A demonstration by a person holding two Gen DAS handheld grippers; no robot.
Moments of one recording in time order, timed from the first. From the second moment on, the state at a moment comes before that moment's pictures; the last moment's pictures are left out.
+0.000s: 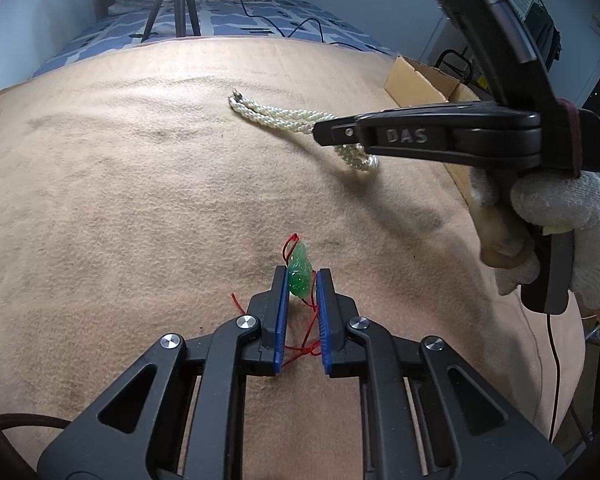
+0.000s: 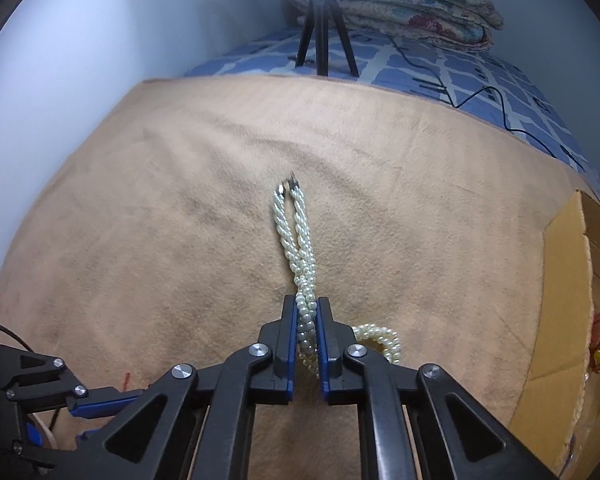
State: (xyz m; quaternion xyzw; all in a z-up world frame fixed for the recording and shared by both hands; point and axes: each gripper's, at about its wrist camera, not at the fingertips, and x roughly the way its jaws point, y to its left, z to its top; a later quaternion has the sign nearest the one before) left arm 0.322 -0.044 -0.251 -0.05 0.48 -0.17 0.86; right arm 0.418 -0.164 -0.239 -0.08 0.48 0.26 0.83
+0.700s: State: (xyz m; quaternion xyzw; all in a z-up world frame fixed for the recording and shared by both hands) left arm 0.300 -0.080 -0.186 -0.03 0.42 -0.21 0.88; right arm 0.358 -0.240 -0.157 0.00 0.40 0.28 0.87
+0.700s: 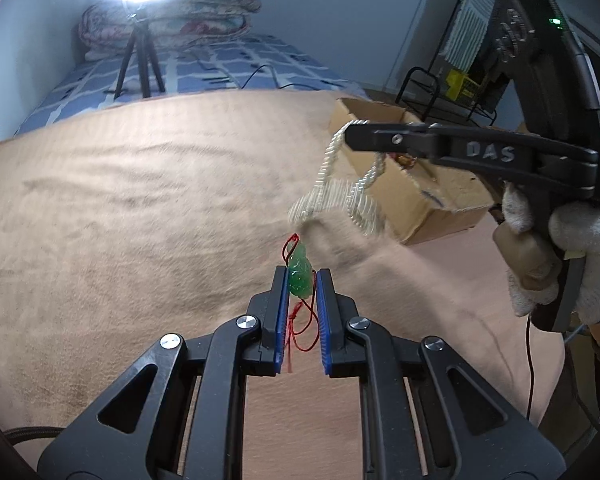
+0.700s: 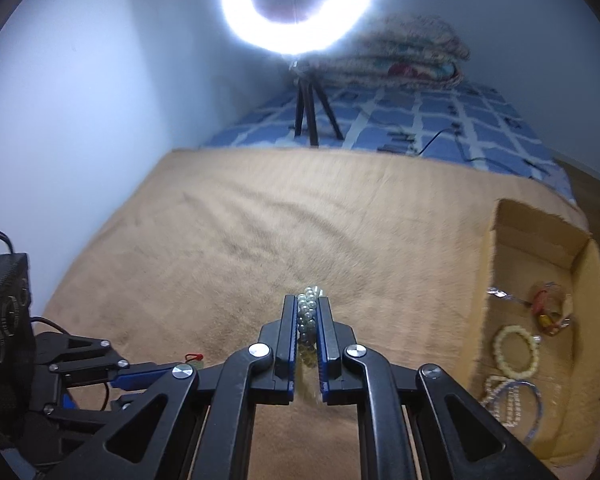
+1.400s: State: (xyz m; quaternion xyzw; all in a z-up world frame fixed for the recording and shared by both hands) left arm 0.318 -0.154 -0.134 -0.01 0.38 -0.27 0.88; right arm 0.325 -0.357 -0.081 0.07 0.31 0.25 0.91
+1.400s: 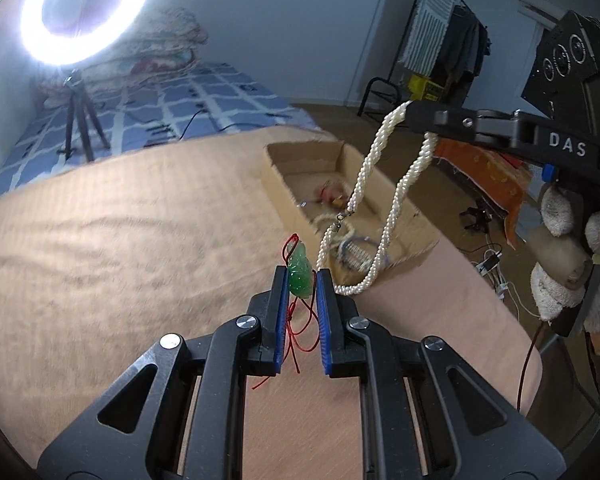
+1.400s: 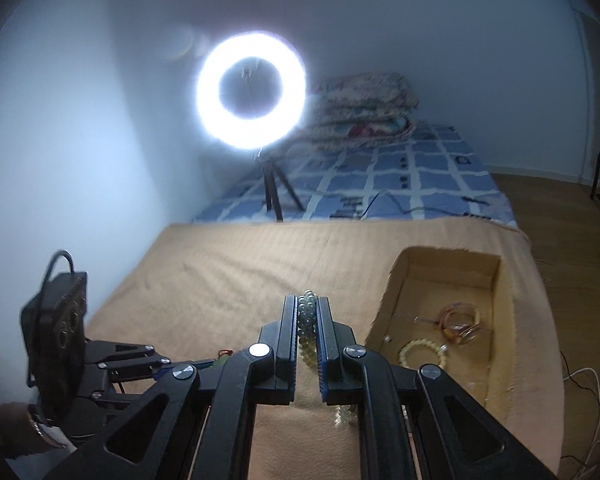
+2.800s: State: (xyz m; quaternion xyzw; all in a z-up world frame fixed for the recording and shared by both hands) left arm 0.378 -0.277 -0.169 0.02 0.41 -0.30 0.86; right arm 0.401 -0.455 -0.125 0.06 0.36 0.11 0.92
